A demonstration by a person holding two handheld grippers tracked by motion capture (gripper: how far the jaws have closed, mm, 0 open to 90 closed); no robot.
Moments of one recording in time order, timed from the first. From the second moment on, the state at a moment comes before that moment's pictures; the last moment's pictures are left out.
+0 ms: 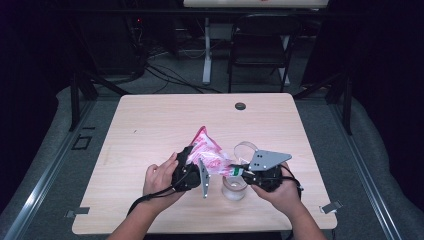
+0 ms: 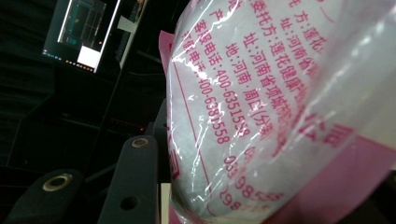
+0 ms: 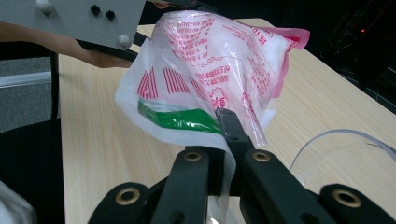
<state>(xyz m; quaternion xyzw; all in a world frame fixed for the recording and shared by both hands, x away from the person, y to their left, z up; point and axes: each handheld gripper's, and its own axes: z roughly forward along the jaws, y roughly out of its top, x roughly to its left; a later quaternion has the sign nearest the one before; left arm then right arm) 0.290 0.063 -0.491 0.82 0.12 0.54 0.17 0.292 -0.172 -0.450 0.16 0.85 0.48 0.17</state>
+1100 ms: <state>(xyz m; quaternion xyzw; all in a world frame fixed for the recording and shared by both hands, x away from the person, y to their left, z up) 0.290 0.058 -0.484 0.81 0.09 0.56 0.15 0.294 -0.178 -0.453 0.17 0.85 0.47 0.18</state>
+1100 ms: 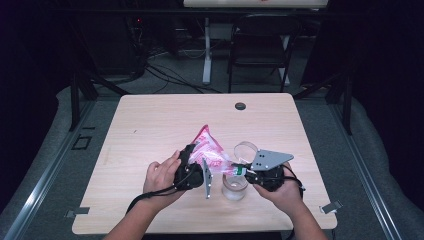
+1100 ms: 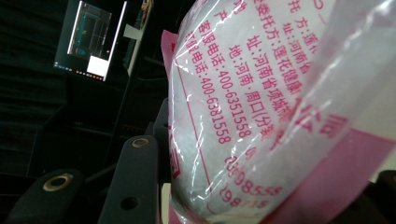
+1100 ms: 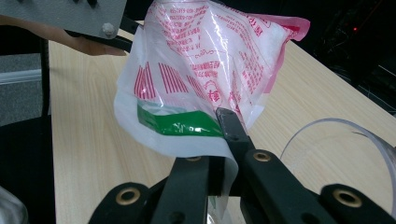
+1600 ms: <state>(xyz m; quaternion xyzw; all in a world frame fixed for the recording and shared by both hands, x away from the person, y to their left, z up) 0.290 0.056 -0.483 0.81 0.09 0.56 0.15 0.293 -0.179 -0.453 0.17 0.85 0.47 0.19</state>
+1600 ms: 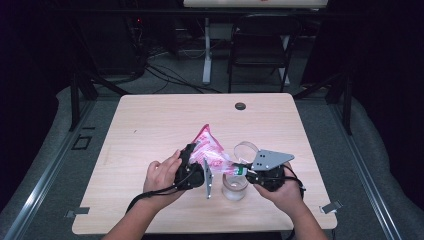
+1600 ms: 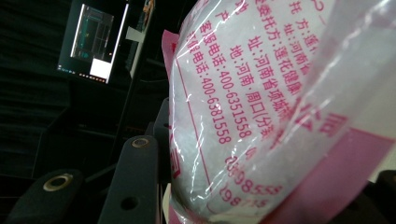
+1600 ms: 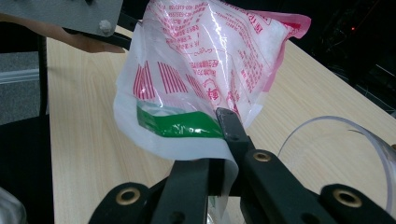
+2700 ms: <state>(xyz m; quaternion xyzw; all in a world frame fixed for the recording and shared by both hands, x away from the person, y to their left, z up) 0.287 0.055 -0.479 0.80 0.07 0.58 0.14 0.292 -0.179 -0.452 0.17 0.85 0.47 0.19</state>
